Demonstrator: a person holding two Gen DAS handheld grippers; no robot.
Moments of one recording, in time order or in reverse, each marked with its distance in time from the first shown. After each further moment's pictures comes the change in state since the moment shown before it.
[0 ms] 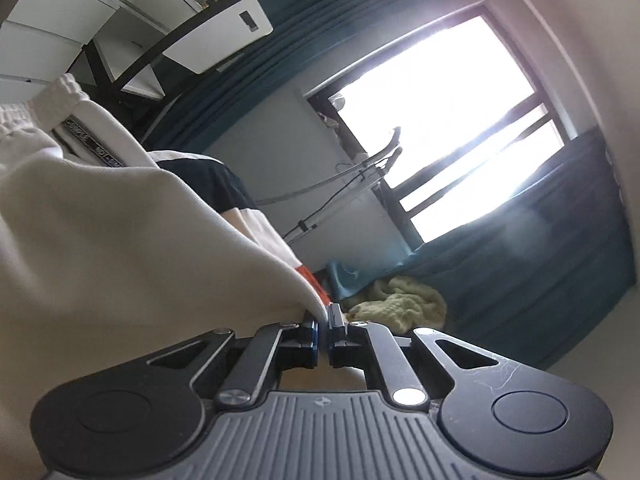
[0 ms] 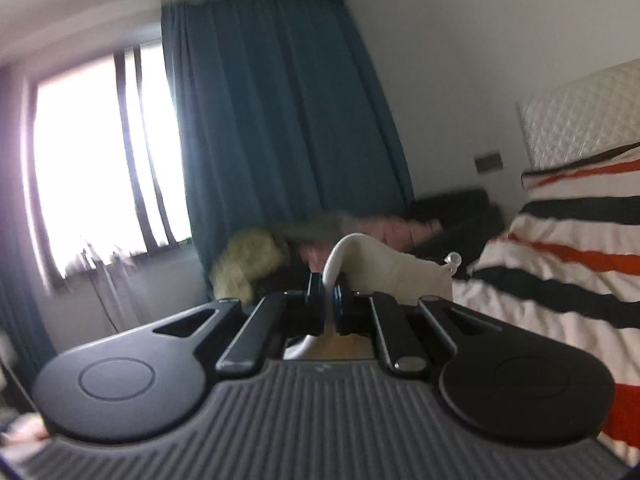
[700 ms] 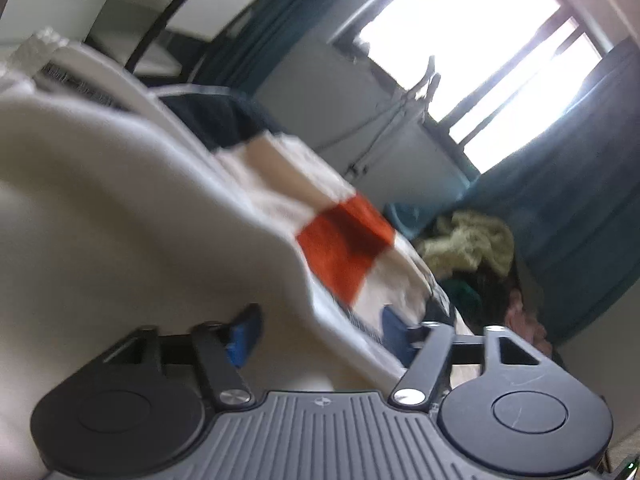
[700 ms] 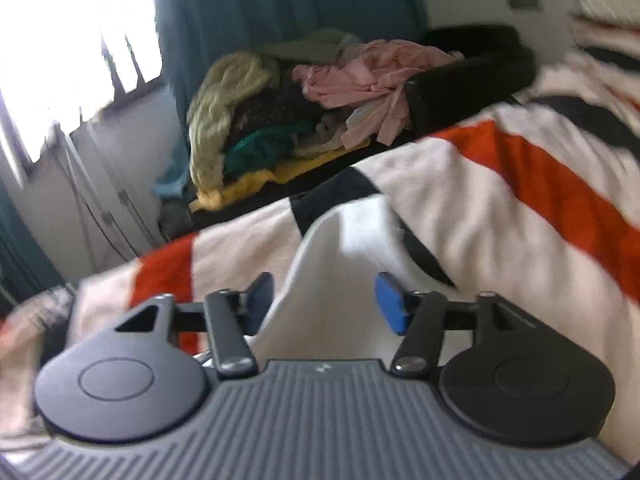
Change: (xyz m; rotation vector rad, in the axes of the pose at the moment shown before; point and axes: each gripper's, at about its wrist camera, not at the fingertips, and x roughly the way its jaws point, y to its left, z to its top) left arm 0.073 0.000 -0.048 0.135 0.177 0.175; right arm 0.172 -0.035 -0.101 0.096 0.451 0.019
